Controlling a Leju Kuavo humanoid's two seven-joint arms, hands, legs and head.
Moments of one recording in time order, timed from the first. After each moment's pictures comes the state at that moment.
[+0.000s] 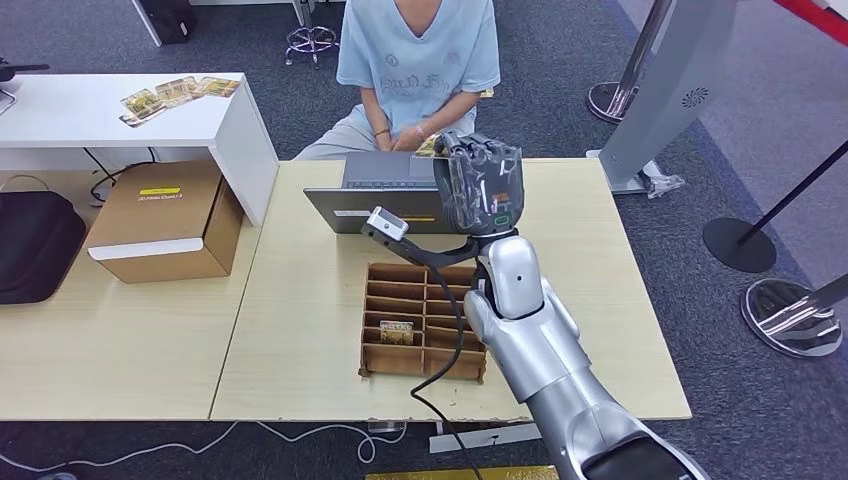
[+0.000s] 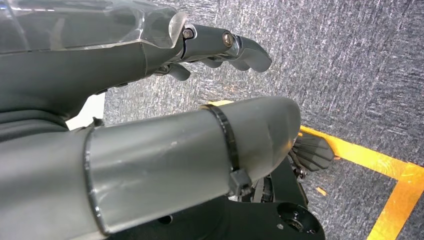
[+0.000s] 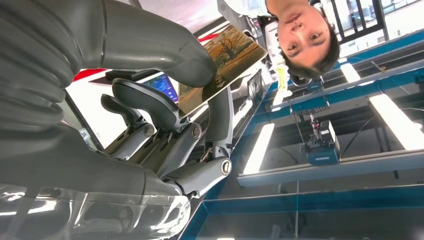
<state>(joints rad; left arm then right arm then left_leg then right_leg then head) -0.03 -0.20 0.53 -0.21 -0.18 0.22 0.00 -0.68 0.23 0.33 -0.95 1.53 -0.68 0.16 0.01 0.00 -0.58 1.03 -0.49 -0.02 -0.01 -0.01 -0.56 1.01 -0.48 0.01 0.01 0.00</state>
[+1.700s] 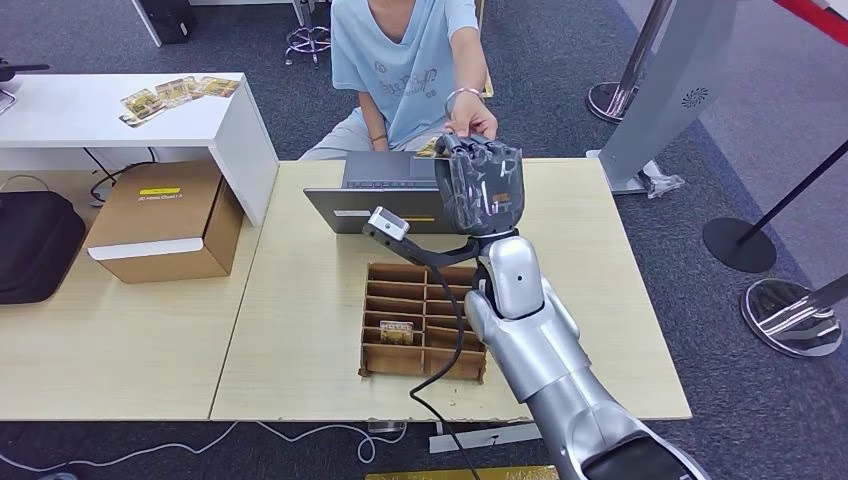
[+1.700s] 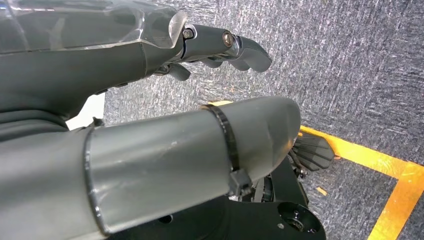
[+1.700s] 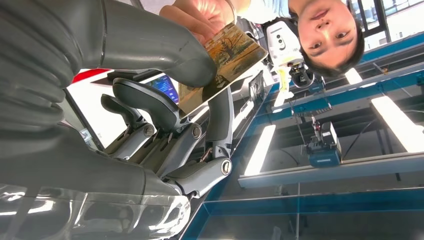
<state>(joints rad) -0.03 -0.20 0.52 -0.21 -0.18 0.22 0.00 -0.68 0.23 0.32 -0.94 1.53 -0.68 0.16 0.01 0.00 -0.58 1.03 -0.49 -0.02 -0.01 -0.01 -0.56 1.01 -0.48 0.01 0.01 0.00</state>
